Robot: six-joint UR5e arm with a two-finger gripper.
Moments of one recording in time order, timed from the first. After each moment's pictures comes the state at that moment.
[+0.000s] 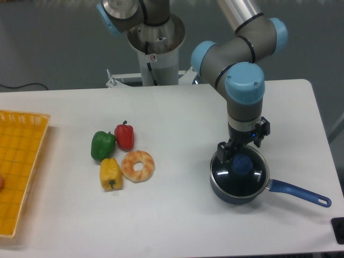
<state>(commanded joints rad) 2.62 -1.96 -1.56 -1.01 1.63 -0.07</state>
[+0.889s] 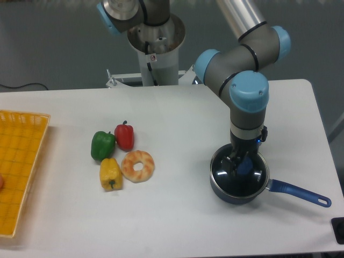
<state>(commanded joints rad) 2.63 -2.02 -1.55 -0.98 1.60 -0.22</state>
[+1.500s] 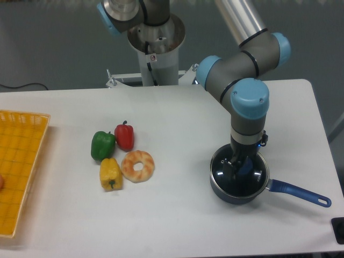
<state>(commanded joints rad) 2.63 -2.04 -1.55 -0.97 1.60 -0.25</state>
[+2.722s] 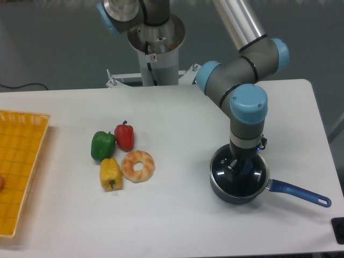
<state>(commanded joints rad) 2.63 -2.05 -1.56 -0.94 1.60 -0.29</state>
